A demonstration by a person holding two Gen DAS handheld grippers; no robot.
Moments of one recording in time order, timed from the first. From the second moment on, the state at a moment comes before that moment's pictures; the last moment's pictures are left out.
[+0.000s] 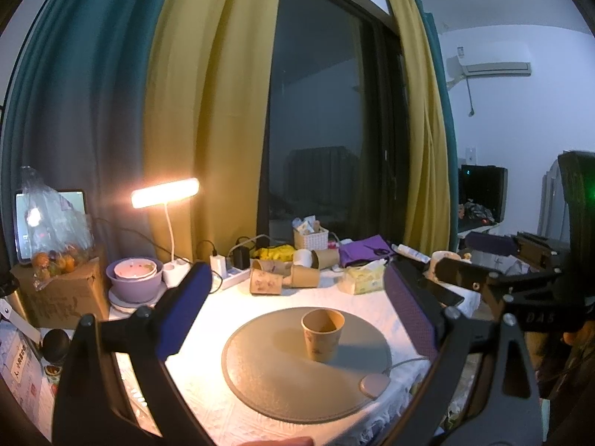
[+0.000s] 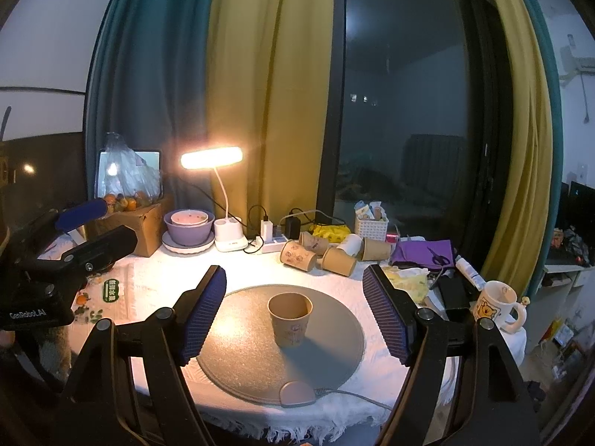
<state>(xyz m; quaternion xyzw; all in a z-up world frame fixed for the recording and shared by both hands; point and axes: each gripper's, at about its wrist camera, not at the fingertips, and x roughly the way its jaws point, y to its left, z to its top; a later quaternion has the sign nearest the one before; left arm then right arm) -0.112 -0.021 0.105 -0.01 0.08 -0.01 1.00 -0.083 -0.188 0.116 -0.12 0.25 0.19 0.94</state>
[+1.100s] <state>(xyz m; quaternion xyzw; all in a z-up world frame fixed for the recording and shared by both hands) -0.110 -0.022 0.106 -0.02 0.08 -0.01 1.00 -0.083 -0.189 0.114 -0.12 0.25 0.19 0.94</state>
